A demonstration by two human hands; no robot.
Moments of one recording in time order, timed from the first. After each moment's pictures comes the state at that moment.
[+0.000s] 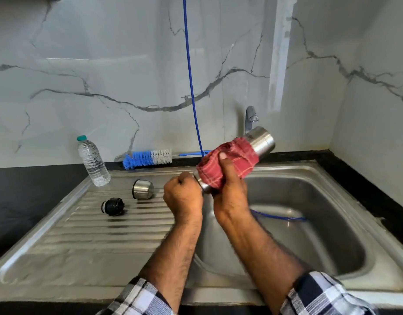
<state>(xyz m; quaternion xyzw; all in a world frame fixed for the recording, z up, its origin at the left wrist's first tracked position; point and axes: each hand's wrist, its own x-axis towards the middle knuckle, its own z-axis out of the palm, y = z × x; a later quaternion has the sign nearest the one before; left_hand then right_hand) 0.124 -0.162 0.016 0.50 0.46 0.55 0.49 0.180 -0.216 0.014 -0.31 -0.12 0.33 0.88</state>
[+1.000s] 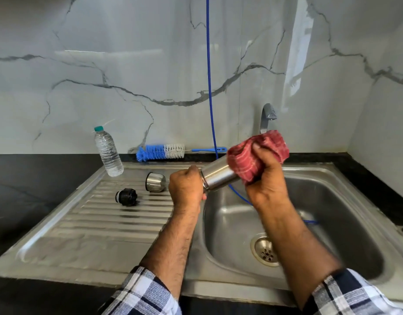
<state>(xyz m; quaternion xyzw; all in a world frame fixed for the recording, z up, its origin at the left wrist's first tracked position) 0.103 -0.136 0.022 0.51 0.46 0.49 0.54 0.220 -0.240 0.043 -0.27 -0.16 0.36 0.88</state>
